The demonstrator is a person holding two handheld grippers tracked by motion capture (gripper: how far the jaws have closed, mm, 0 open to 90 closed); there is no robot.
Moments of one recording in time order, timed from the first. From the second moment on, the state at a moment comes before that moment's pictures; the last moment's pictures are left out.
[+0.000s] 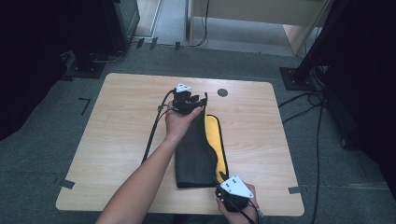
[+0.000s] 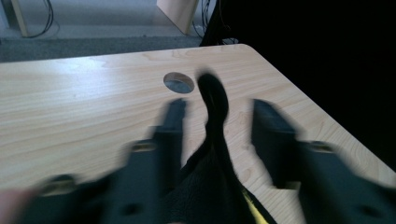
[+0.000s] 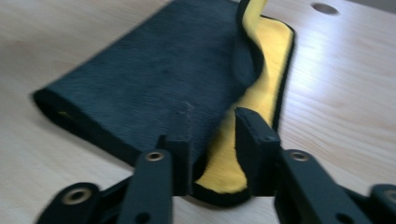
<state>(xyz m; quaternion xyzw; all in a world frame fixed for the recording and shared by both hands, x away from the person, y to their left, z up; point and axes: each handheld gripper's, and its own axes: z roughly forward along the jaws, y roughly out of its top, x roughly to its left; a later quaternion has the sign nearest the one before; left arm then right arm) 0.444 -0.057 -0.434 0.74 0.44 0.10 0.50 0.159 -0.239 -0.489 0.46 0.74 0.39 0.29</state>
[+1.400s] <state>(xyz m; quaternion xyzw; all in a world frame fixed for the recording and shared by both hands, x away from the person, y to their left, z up) 0.377 0.051 -0.489 0.80 0.46 0.19 0.33 0.203 -0.193 -0.494 0.44 0.78 0.38 0.23</state>
